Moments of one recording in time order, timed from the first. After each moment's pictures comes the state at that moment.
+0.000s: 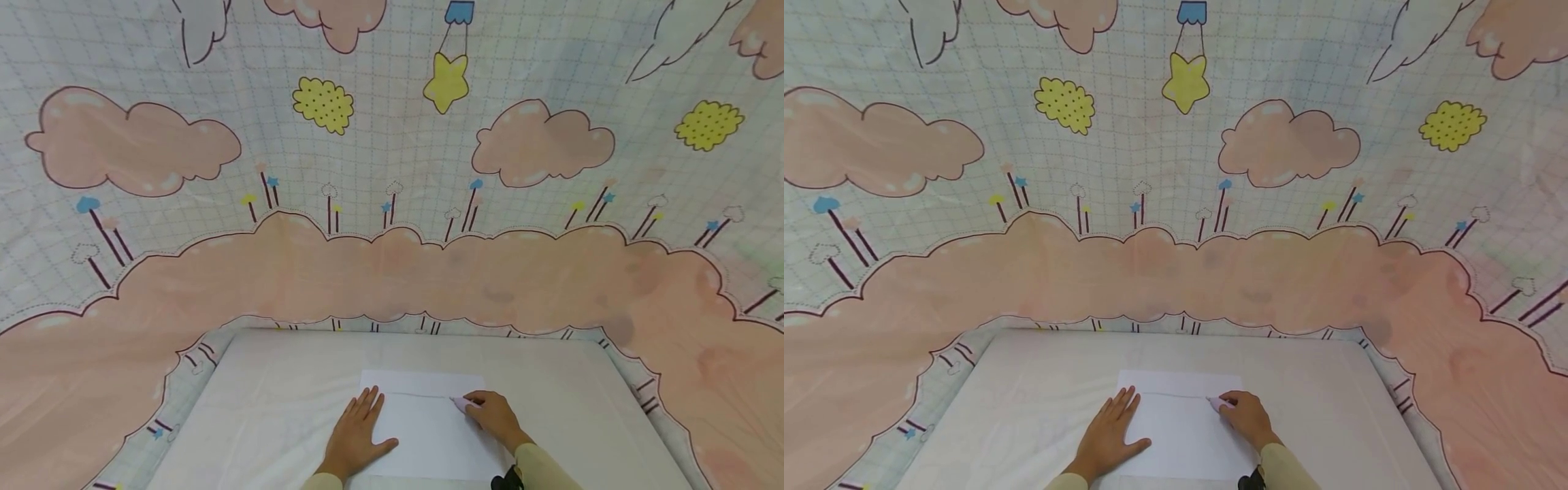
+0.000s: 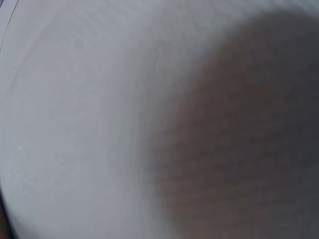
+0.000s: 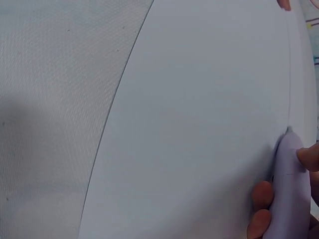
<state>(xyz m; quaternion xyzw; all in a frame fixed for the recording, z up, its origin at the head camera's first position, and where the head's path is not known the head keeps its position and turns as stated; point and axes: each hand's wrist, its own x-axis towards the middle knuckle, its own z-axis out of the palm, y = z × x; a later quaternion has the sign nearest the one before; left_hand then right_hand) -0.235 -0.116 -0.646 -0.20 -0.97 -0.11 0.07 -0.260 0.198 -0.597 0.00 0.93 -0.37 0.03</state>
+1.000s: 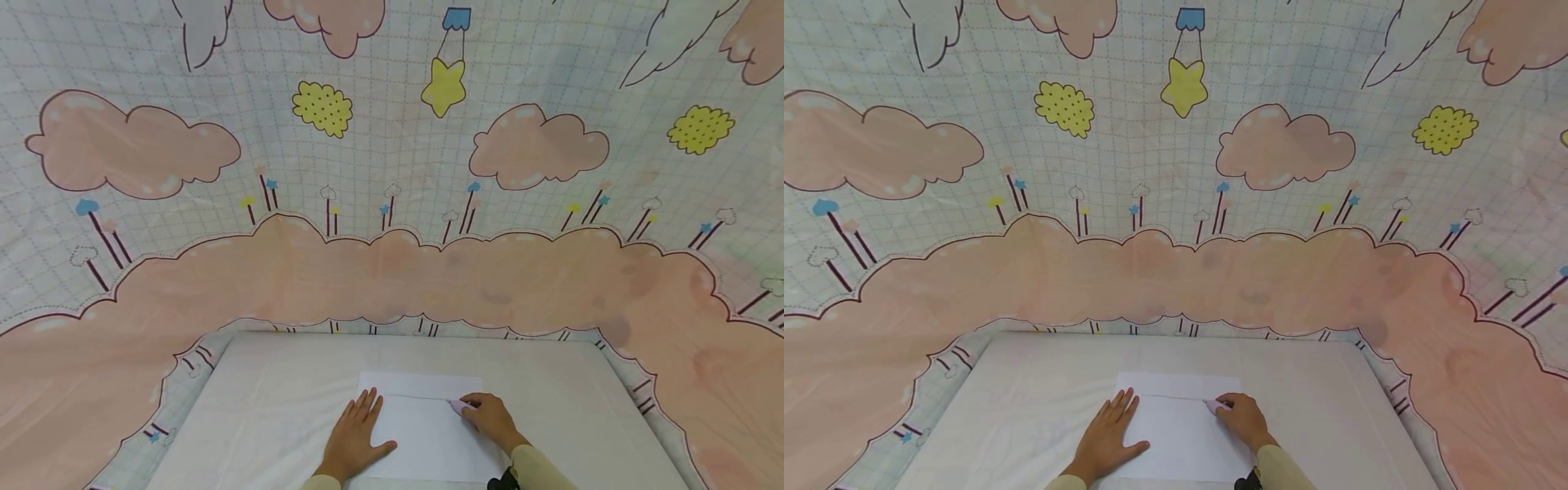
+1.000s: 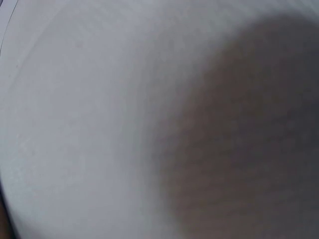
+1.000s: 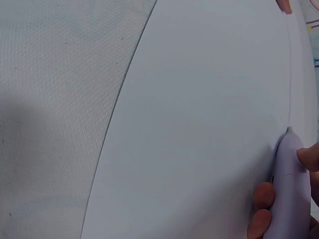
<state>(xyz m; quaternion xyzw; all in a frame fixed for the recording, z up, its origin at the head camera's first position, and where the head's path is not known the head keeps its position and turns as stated) -0.235 -0.115 -0.646 -0.19 -0.97 -0.11 0.06 -0.259 0.194 -0.597 0.01 0.93 -0.38 0.04</state>
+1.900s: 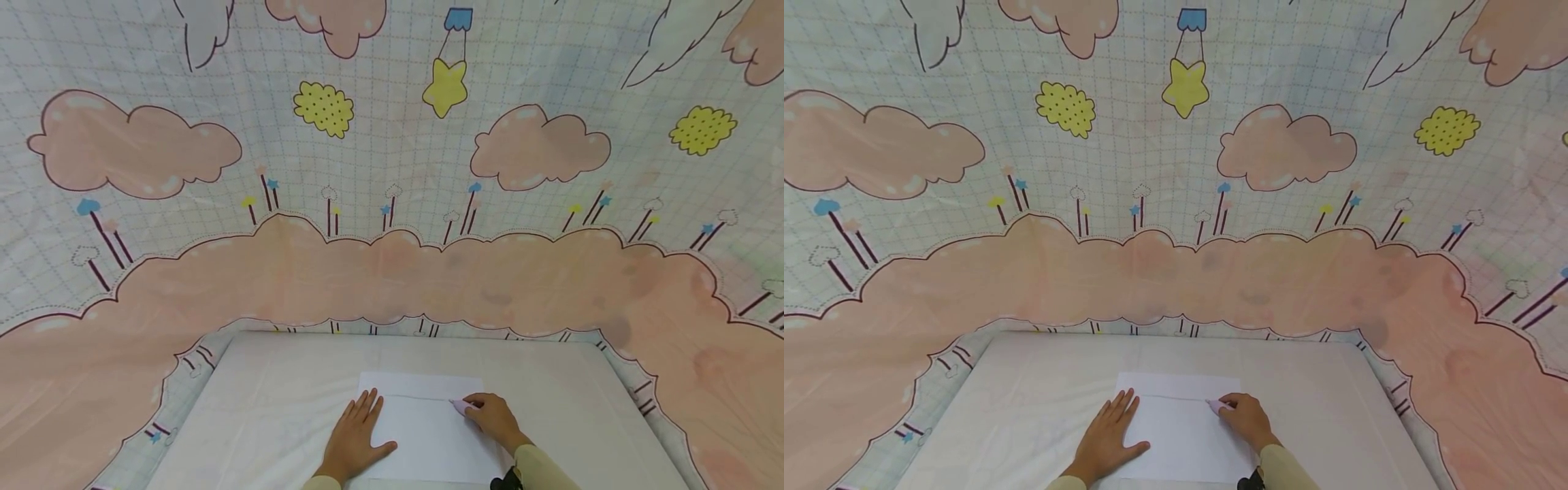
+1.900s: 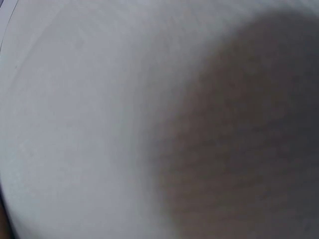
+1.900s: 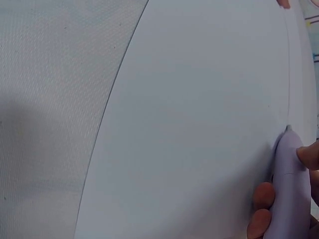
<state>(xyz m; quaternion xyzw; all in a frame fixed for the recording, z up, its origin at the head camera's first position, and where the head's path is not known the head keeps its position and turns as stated) -0.236 -0.116 -0.648 -0.20 -0.97 -0.11 0.07 -0.259 0.198 -0.592 0.02 0.93 -0.37 0.04</state>
